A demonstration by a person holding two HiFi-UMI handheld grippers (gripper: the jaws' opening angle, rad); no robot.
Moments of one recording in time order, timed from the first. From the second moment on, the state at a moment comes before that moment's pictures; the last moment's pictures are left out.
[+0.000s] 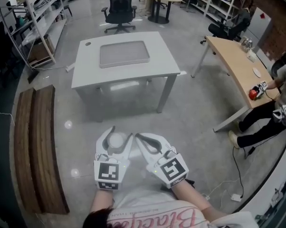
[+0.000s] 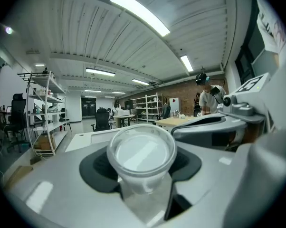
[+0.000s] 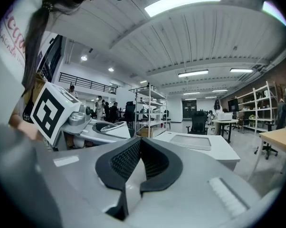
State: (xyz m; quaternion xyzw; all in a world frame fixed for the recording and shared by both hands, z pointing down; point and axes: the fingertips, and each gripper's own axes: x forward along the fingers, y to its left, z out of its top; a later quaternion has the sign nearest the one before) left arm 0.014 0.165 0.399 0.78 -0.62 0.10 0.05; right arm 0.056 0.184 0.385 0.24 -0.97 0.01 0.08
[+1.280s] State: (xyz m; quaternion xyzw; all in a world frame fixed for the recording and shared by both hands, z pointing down) left arm -0.058 -0.031 0.397 0.79 -0.60 0.11 0.05; right arm -0.010 -0.009 0.382 0.27 -0.96 0.02 0.07
